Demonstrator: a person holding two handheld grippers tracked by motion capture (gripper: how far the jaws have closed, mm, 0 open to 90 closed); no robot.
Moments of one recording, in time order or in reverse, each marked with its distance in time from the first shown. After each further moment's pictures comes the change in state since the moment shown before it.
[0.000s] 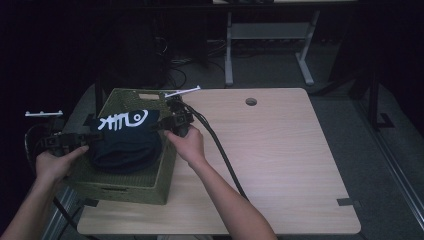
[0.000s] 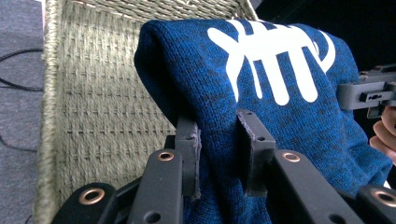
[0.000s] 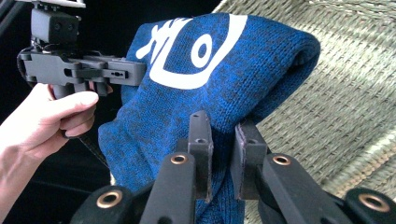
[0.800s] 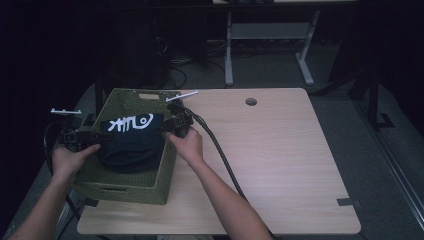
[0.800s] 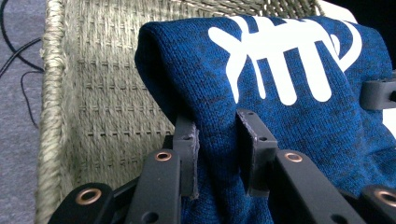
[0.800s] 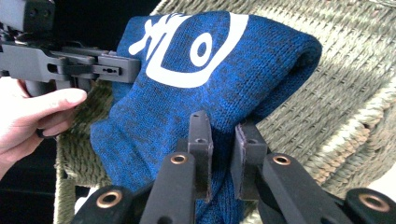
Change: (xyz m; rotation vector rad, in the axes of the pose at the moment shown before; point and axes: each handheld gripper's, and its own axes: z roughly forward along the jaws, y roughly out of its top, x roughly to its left) left arm 0.014 0.007 0.041 0.097 0.105 0.020; right arm -0.029 -0.003 0.024 0.035 -0.078 0.037
